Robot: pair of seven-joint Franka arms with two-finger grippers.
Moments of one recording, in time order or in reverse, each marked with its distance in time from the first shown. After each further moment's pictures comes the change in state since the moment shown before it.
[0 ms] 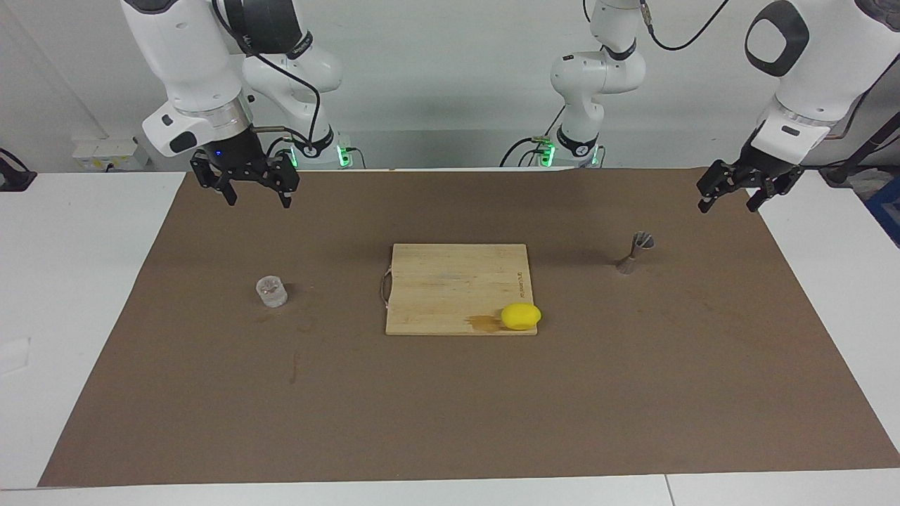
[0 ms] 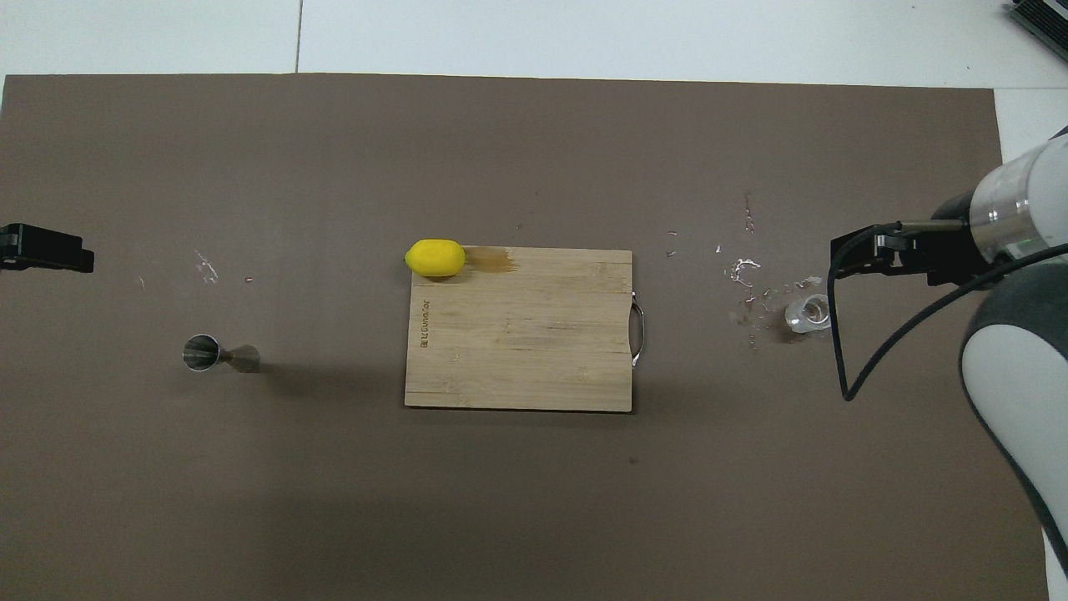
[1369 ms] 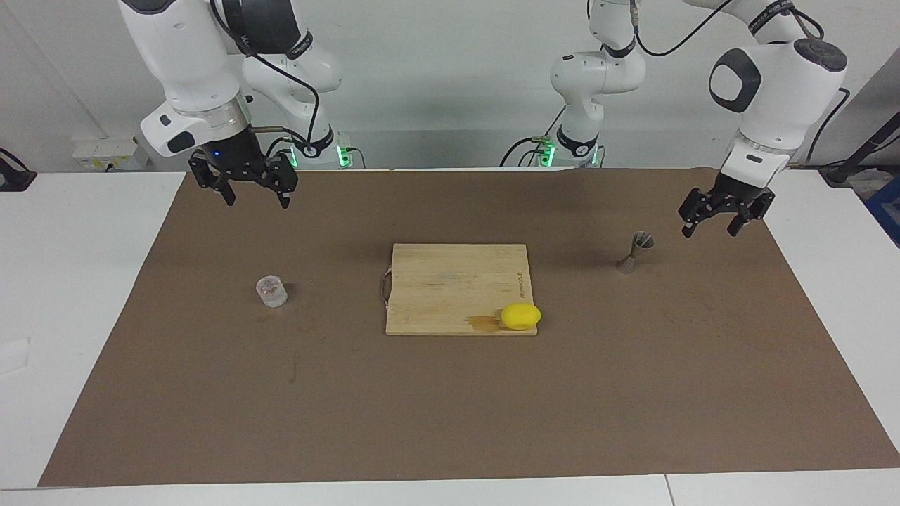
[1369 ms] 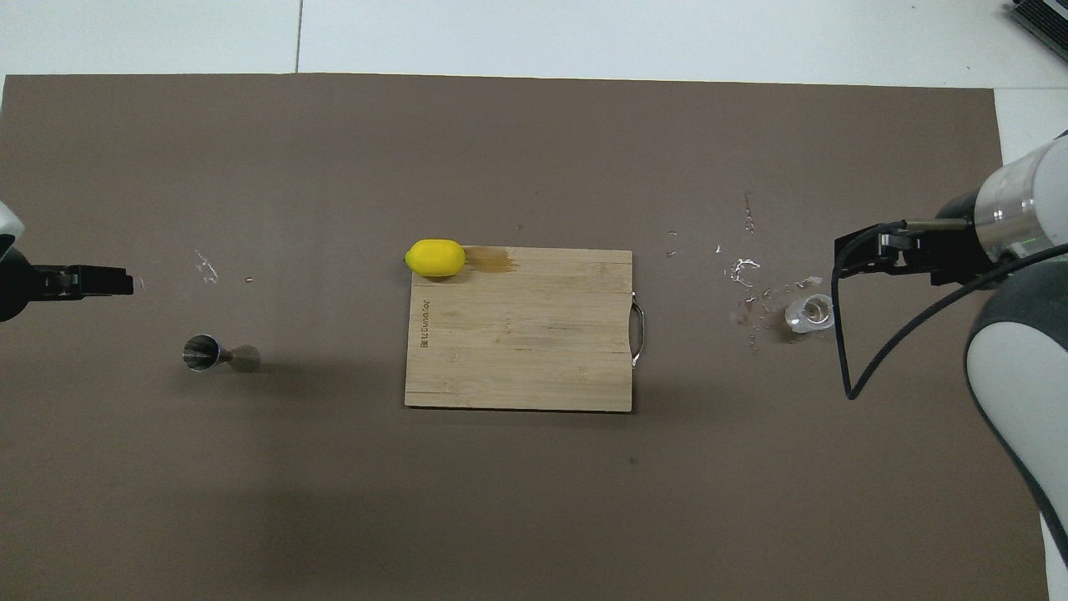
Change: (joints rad) left arm 0.028 -0.083 0.012 -0.343 0.002 0.326 0.004; right arm 0.000 0.000 0.000 0.000 0.000 -0.001 0.000
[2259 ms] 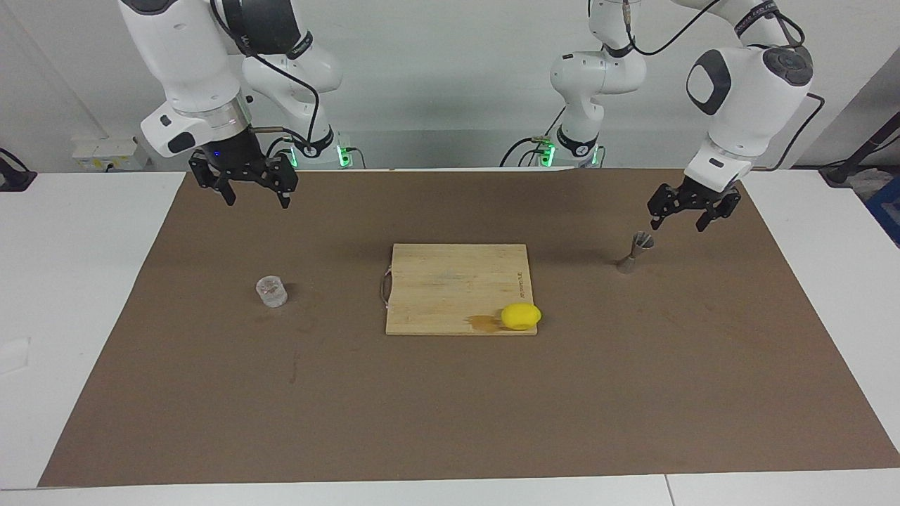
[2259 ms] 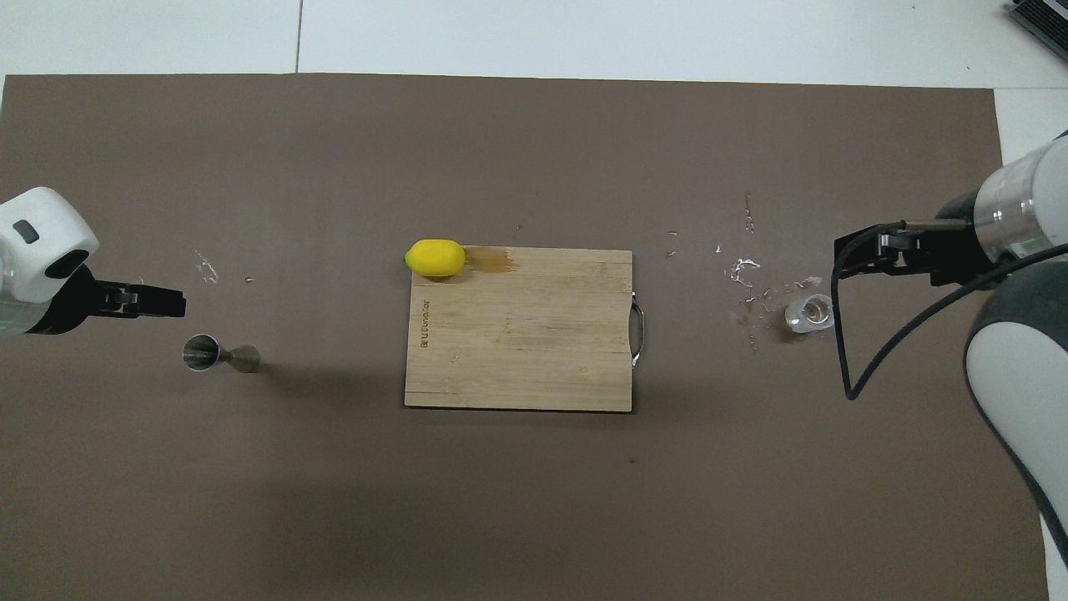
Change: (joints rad) left arm -0.084 -0.017 -0.024 0.000 0.000 -0.093 -0.001; right arm 0.000 0.000 0.000 -0.001 0.000 0.000 0.000
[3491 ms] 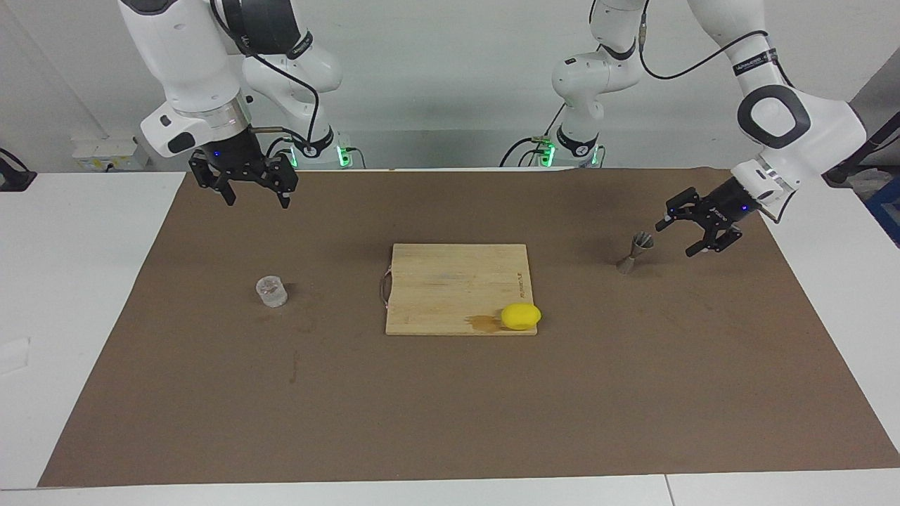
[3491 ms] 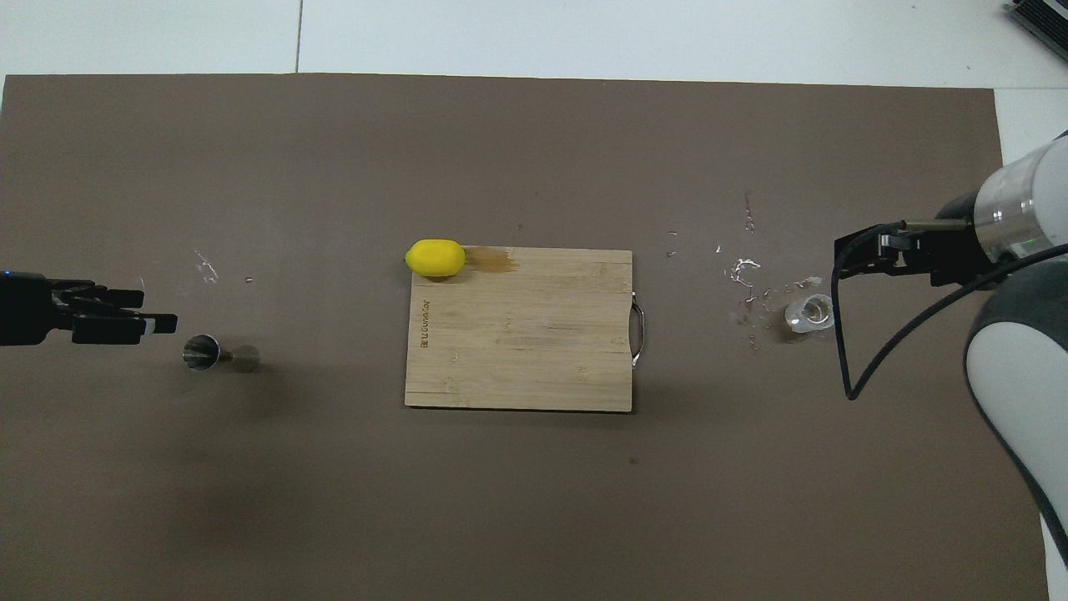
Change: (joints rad) left arm 0.275 0.164 0.019 -0.014 -0.650 -0.122 0.971; right arm 0.000 0.000 0.000 0.000 0.000 0.000 0.005
